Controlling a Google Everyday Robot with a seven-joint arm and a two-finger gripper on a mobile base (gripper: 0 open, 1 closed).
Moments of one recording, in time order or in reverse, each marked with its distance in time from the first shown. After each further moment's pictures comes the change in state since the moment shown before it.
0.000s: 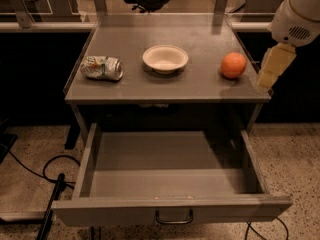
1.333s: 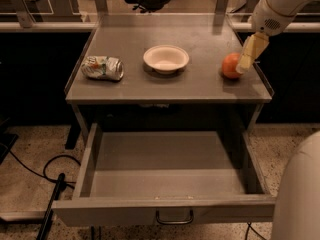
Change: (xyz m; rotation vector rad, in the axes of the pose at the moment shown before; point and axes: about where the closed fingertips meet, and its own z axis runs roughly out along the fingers) arm -0.036 -0.087 0.070 -0.009 -0.122 -0.008
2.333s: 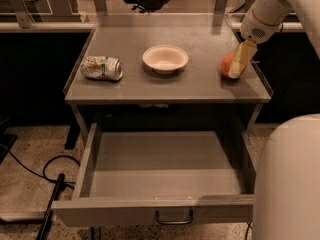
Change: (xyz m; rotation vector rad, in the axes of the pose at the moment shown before) arm 0.000 -0.011 0.044 -0.024 0.037 0.007
